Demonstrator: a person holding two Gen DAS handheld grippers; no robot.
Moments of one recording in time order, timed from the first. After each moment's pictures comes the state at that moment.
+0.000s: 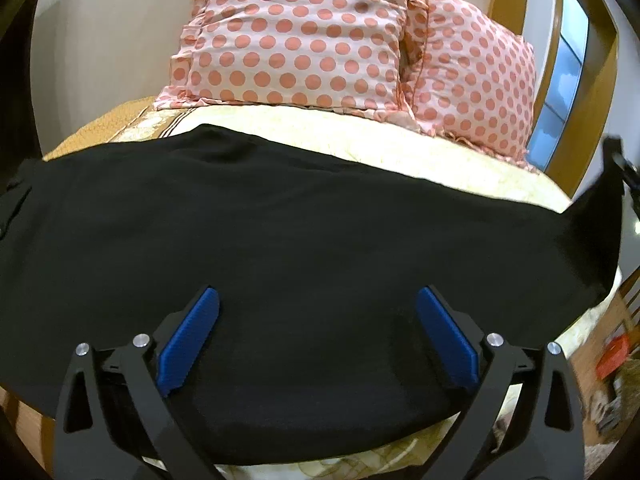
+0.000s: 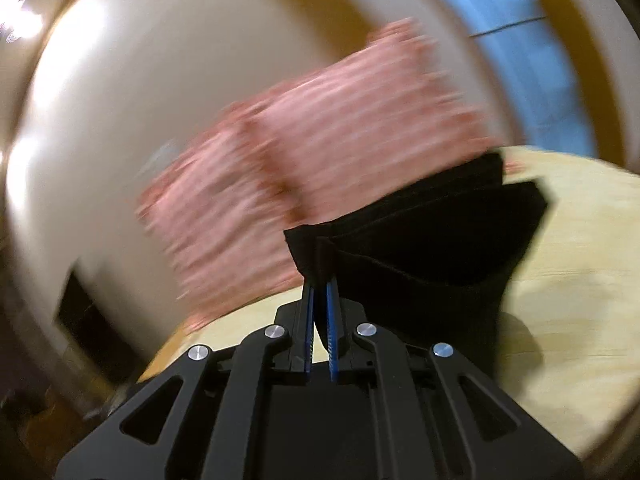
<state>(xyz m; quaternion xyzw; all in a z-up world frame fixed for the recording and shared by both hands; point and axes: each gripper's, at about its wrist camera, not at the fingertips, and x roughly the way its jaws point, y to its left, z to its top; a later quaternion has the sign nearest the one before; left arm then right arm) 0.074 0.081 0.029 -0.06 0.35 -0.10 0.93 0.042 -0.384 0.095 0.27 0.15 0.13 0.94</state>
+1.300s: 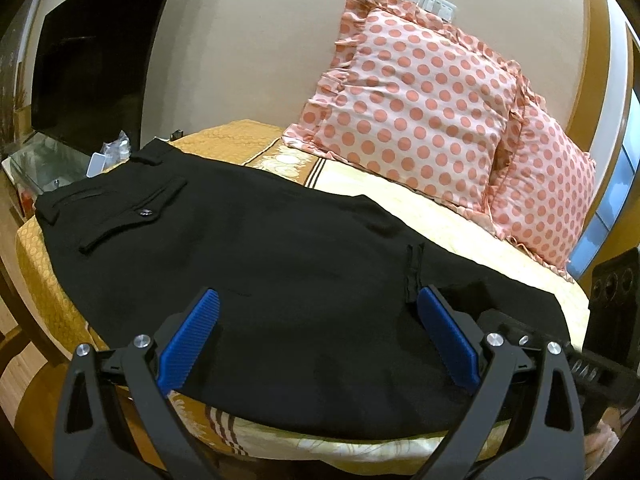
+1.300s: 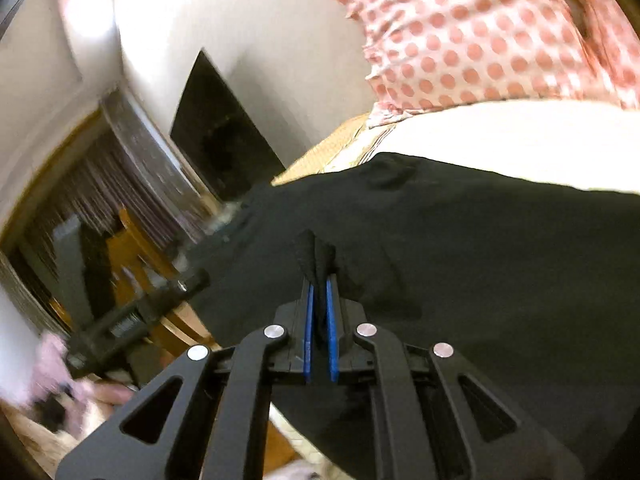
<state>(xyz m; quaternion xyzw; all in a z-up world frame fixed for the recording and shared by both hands) 0.027 0.200 0.064 -0.16 0.27 0.03 0.95 0.100 -0.079 0.020 0.11 0.34 0.43 0.83</state>
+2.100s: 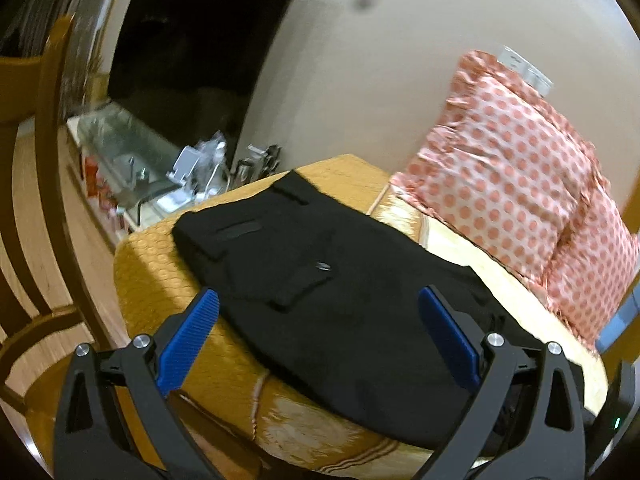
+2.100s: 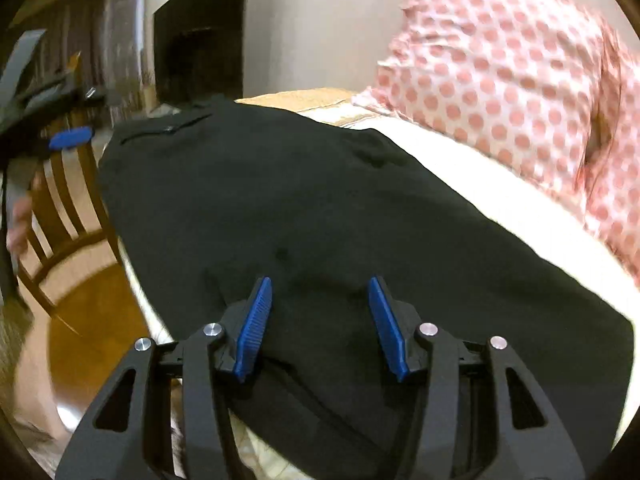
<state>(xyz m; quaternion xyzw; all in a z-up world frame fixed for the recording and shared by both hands) -0.007 0.326 0.078 -0.25 0.24 0.16 0.93 0.055 -0.032 0.008 -0.17 0.30 0.33 0.88</state>
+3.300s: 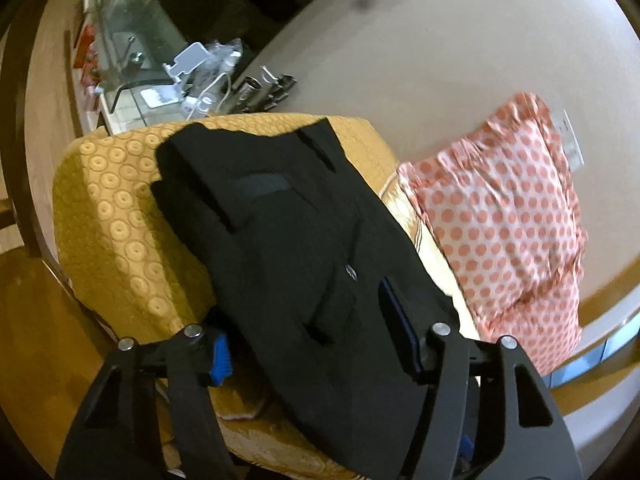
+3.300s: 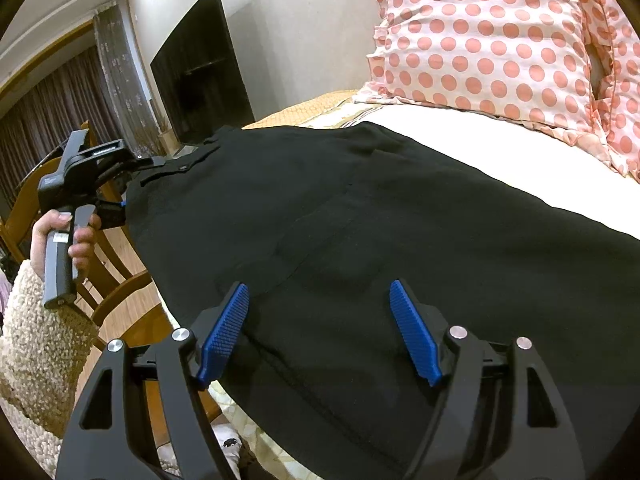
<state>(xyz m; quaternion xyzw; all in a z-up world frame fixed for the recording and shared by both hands) 0.034 0.392 0.029 -0.45 0.28 0.09 0.85 0.090 -0.059 -0.003 -0.02 0.34 0.38 0.86</state>
